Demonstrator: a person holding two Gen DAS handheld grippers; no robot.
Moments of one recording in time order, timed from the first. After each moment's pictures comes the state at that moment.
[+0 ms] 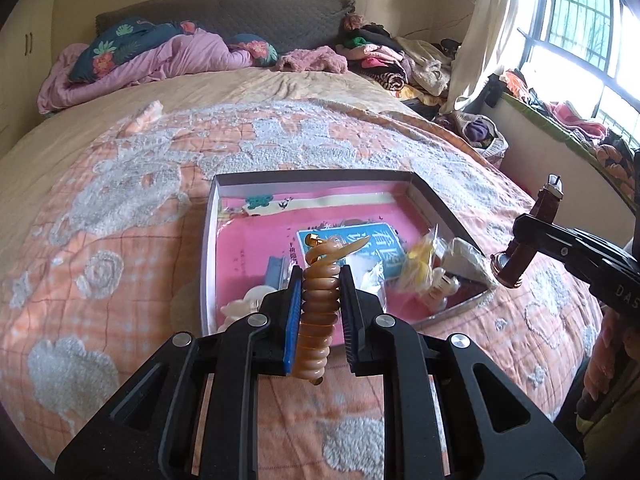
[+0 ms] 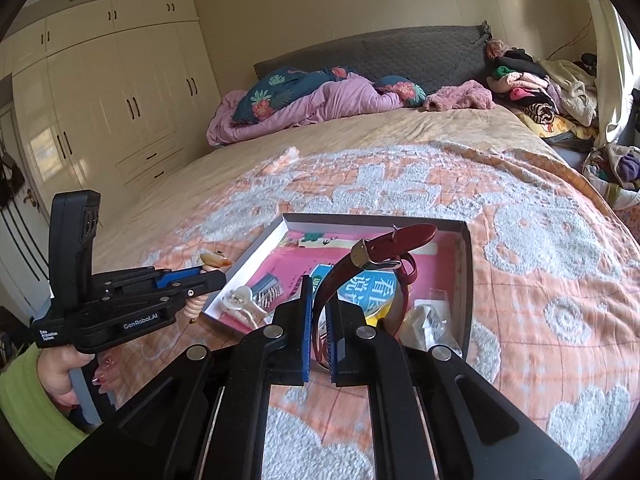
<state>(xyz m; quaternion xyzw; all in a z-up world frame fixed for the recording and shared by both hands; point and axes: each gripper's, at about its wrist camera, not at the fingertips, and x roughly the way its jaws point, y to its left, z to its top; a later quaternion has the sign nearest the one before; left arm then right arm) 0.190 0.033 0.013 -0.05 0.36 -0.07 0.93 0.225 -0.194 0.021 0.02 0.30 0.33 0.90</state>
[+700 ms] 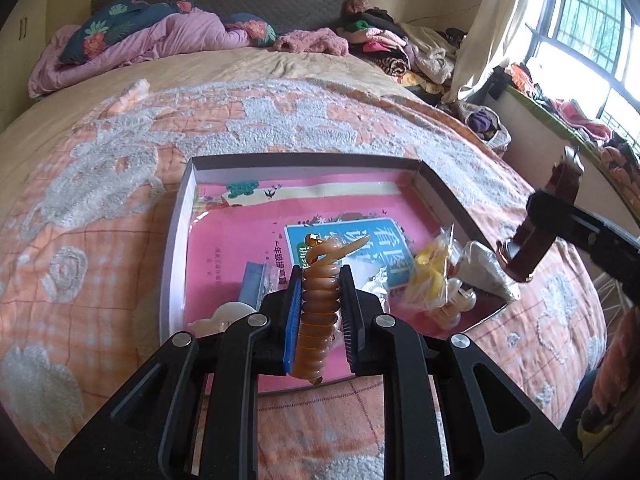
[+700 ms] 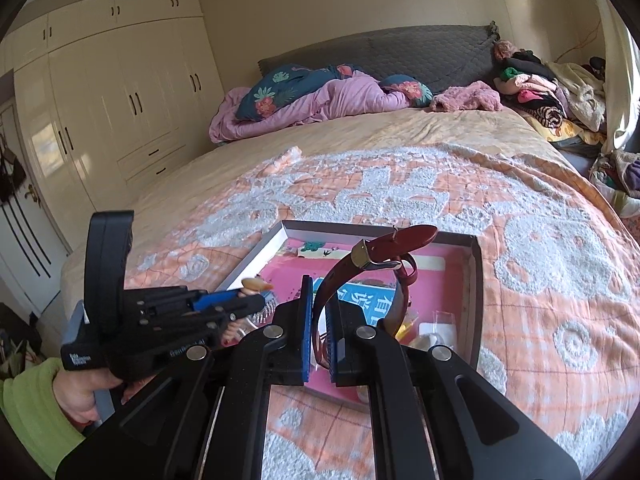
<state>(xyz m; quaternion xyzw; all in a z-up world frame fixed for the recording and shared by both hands) 0.226 0.022 -0.016 -0.06 0.39 -0.07 0.92 0.251 -0.177 0.021 0.01 0.30 0.34 0.89</state>
